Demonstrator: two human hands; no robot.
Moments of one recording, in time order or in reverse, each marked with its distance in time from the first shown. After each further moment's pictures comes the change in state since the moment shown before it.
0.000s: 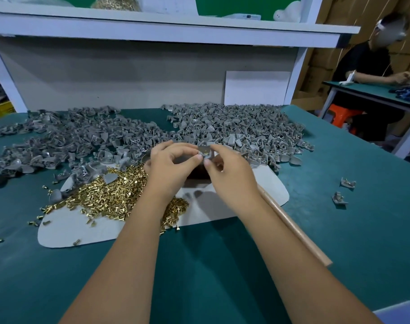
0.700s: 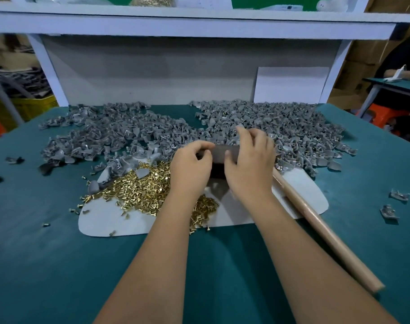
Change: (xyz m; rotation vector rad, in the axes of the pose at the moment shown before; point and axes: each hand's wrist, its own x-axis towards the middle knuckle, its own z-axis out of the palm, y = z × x) left_hand 0.004 -0.011 -0.004 0.113 0.152 -0.124; right_hand 0.024 -0.002 0.042 -0.301 0.277 -0.090
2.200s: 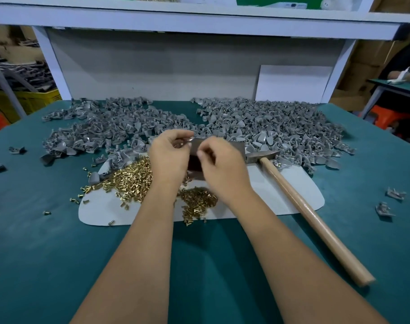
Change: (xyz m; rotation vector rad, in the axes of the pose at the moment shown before) left_hand 0.011 -0.006 -0.021 -0.158 0.179 -0.057; right_hand -0.013 -0.031 -0.004 0.404 -0.281 -0.107
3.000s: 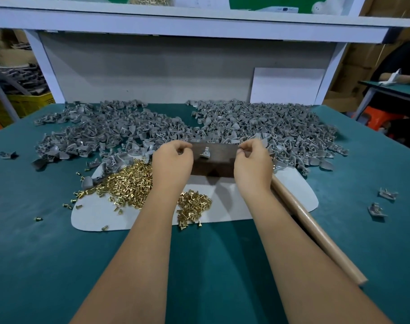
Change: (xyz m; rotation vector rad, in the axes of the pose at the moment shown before) left_hand -0.006 -0.004 0.006 0.210 -0.093 0.004; right_hand 0.010 0.040 -0.022 0.094 0.302 0.503
